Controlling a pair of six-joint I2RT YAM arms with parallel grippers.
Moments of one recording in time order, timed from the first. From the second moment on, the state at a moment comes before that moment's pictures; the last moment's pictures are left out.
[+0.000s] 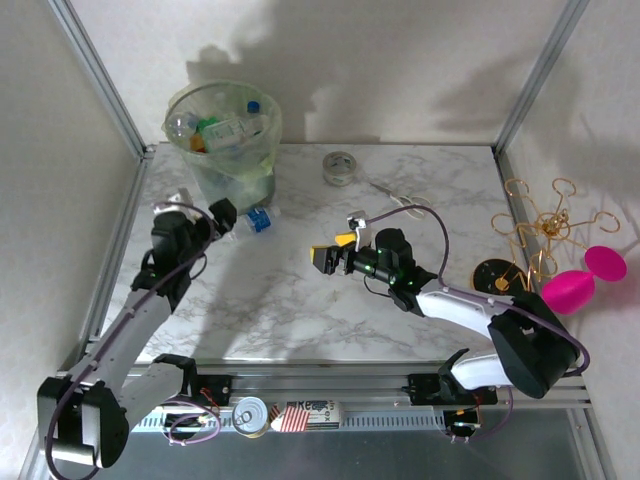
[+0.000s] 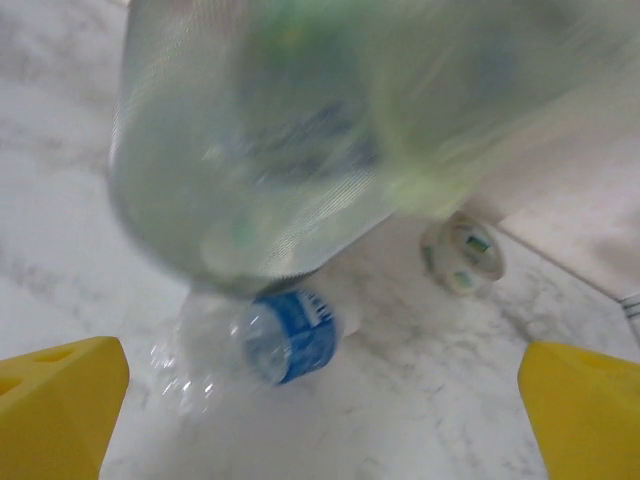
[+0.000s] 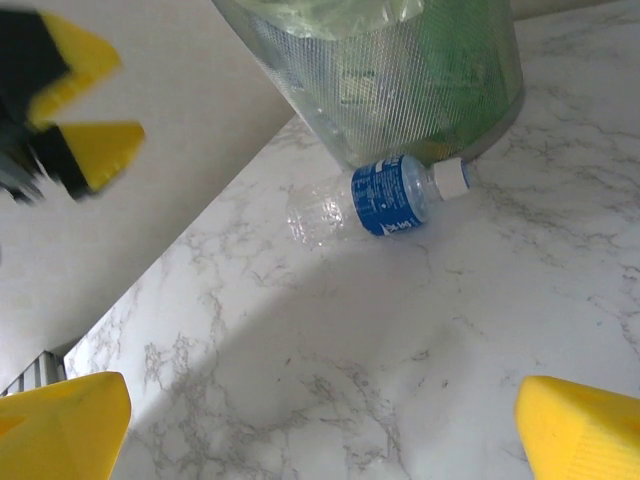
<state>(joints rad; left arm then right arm) -0.12 0.99 0.59 0.04 -0.03 -0.63 0.70 1.35 0.58 0.52 -0.31 0.47</state>
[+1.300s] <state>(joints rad) -0.19 1.71 0.78 0.30 0.08 -0.48 0.70 1.39 0.59 0.47 -0.20 0.55</state>
